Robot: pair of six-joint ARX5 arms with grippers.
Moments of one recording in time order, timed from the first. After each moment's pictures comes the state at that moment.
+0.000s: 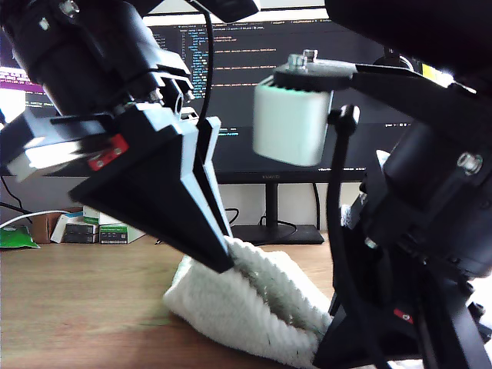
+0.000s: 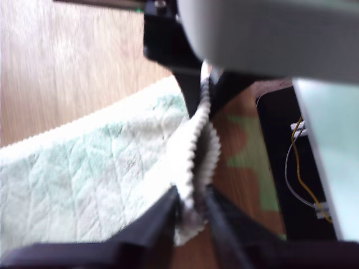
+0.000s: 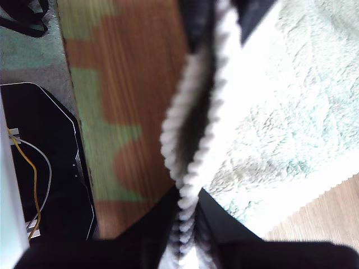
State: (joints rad) left arm -1.01 1.37 0.79 -0.44 0.14 0.71; right arm 1.15 1.31 0.44 -0.08 0.25 -0.37
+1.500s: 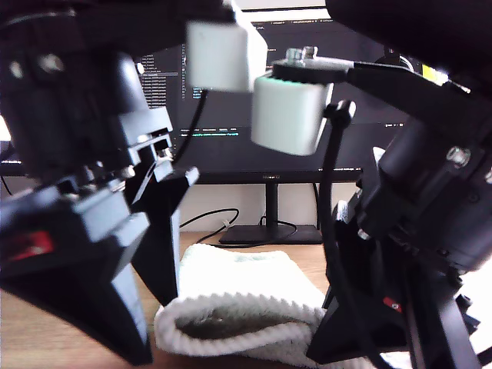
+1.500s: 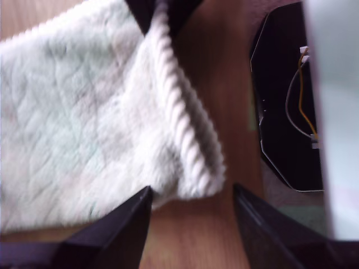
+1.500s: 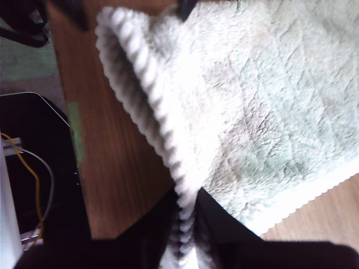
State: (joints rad) left arm -1.13 1.43 0.79 -0.56 -0.14 0.55; right arm 1.12 1.31 0.44 -0.05 0.22 -0.37
